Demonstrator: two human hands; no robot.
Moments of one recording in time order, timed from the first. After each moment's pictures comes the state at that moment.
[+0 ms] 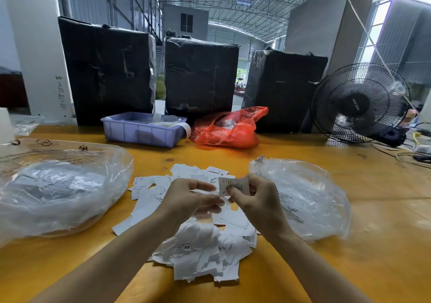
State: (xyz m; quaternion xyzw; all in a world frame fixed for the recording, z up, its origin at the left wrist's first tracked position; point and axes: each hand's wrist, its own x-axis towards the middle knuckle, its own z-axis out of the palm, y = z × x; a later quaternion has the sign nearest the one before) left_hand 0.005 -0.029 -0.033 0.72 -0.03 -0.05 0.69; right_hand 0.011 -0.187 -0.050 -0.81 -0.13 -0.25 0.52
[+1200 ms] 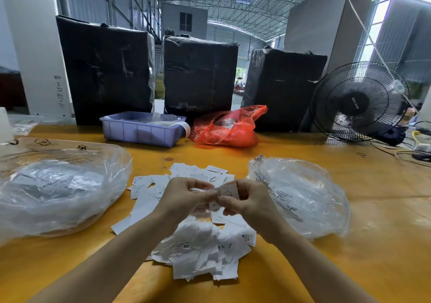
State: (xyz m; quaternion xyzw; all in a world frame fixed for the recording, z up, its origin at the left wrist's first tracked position) left_hand 0.012 -0.025 -0.041 0.72 -0.04 -0.02 0.69; right_hand 0.008 -0.189 -0.047 -0.79 -0.18 -0.07 0.59
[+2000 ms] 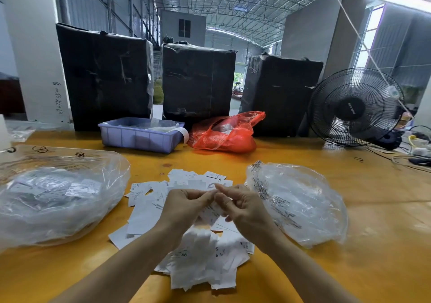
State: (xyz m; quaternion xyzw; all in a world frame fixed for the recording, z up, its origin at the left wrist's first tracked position) left_hand 0.007 -0.038 -0.047 0.68 -0.04 0.02 0.73; right_hand 0.009 -0.180 -0.051 -0.82 -0.19 -0.12 0.52
